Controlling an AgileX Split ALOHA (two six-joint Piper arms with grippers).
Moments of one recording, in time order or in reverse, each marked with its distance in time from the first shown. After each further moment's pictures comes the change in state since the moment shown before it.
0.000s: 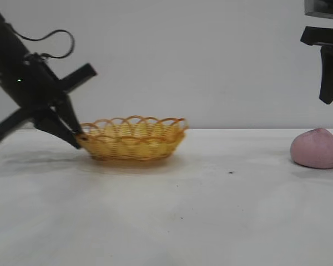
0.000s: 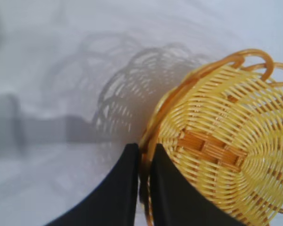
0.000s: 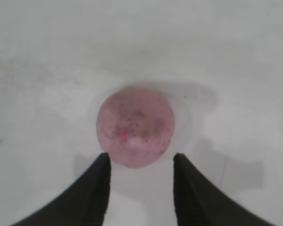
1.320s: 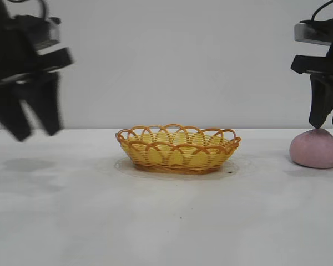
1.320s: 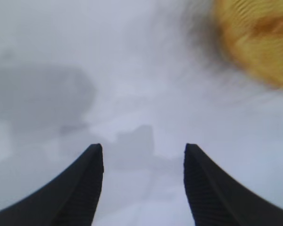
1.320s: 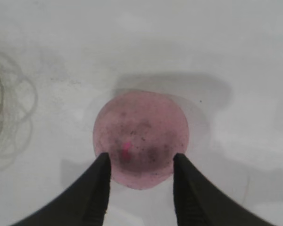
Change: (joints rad) left arm 0.209 -0.466 0.023 1.763 0.345 -0.779; right arm 0.008 0.101 0.000 0.073 -0.050 -0.062
